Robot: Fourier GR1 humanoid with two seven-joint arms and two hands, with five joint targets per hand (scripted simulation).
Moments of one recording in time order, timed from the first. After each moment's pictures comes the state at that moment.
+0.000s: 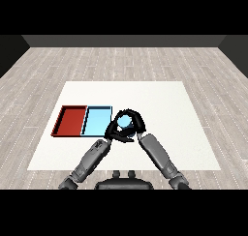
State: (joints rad) left arm -0.38 0.00 -0.48 -1.18 0.31 0.25 -0.24; right arm -0.45 0.00 0.40 -1.37 -0.12 -0.26 -0.18
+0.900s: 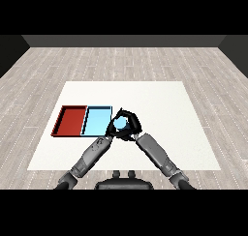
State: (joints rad) left arm -0.47 0.02 -0.51 -1.11 0.25 0.35 -0.17; right arm -0.50 -0.02 0.50 -1.31 -0.20 -0.33 -0.22
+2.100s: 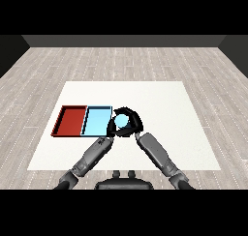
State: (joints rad) left arm -0.48 0.02 -0.55 -1.07 0.37 0.55 -0.37; right arm -0.49 -0.01 0.46 -1.36 -0.22 -0.31 -0.17
